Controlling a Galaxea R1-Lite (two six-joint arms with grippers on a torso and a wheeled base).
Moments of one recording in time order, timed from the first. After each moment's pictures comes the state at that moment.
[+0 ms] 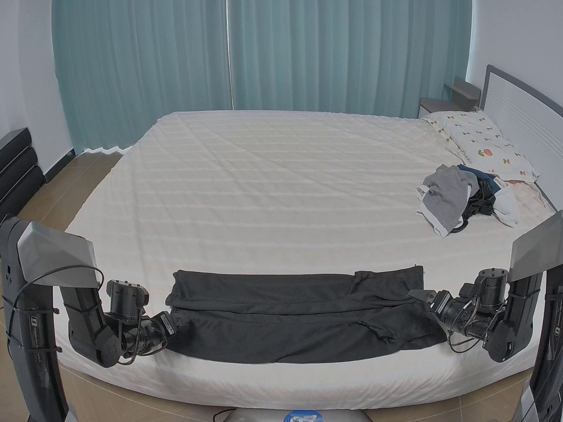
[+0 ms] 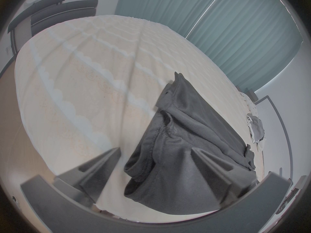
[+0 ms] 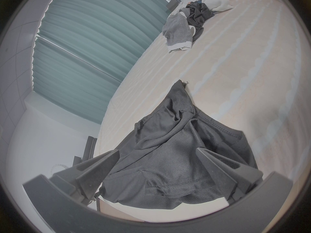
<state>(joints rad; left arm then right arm) -0.14 2.31 -0.40 -1.11 -0.05 -0.68 0.09 2.31 -0.23 -1.55 0.28 0.82</state>
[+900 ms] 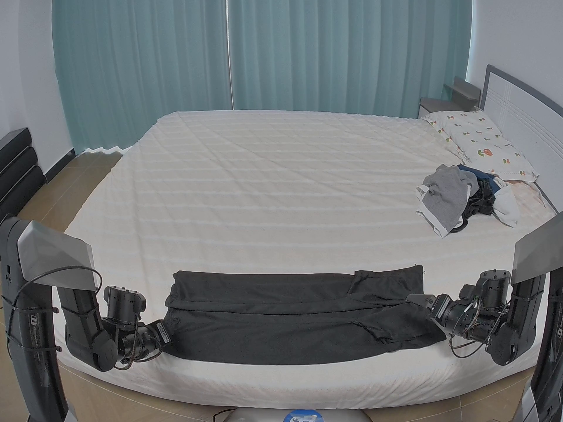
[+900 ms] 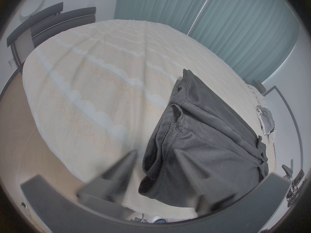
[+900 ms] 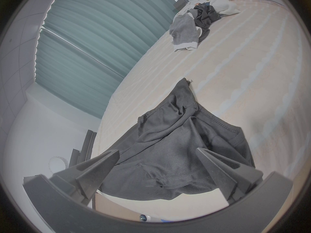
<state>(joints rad) -0.12 2.31 -0.35 -1.11 0.02 -0.60 0.10 2.27 -0.19 -1.55 0.28 0.76</state>
